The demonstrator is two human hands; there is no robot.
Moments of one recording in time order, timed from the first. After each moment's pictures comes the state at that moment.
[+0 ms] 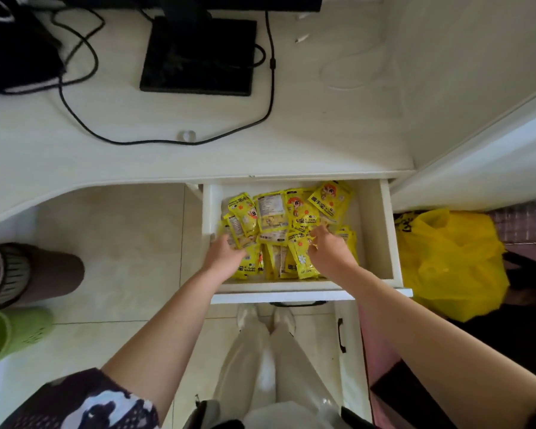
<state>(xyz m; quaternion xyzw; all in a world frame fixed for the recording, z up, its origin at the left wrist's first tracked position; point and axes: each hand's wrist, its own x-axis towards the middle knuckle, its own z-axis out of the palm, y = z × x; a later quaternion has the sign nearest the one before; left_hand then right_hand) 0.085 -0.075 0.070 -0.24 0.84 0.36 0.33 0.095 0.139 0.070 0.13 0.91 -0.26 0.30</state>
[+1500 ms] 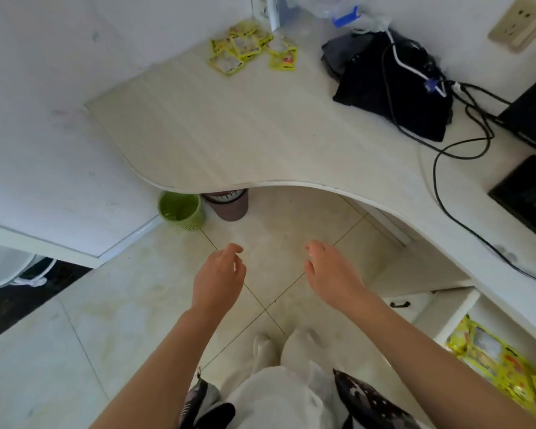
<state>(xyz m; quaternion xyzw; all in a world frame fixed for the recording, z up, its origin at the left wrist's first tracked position) 0.345 -0.484 0.176 -0.45 0.86 0.26 -0.03 0.179 -0.347 0.197 -0.42 0.87 -0.12 0.24</state>
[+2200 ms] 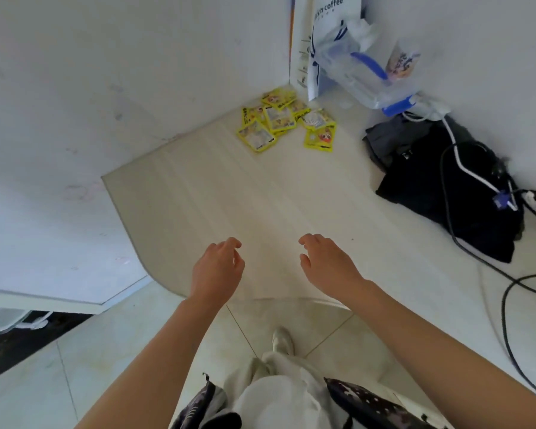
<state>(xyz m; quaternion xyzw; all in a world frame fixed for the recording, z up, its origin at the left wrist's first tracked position) 0.192 -0.730 0.202 -0.48 0.85 0.21 -0.05 0.010 -0.610 0.206 -0.50 0.83 -0.09 0.23</state>
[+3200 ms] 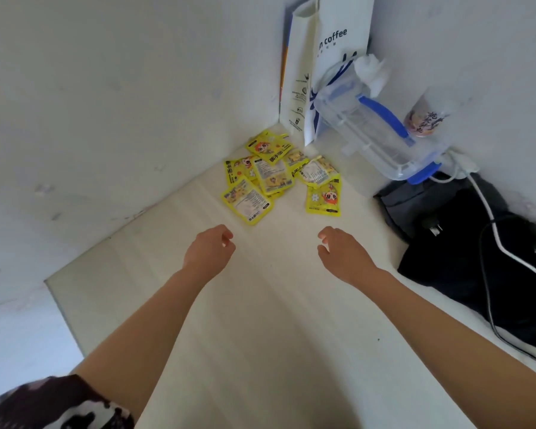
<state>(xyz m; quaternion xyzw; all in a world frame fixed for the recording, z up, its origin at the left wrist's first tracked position) 0.030 -0.997 0.162 -0.47 0.81 0.34 0.05 -0.162 -0.801 0.179 -0.37 0.88 -0.09 0.28</state>
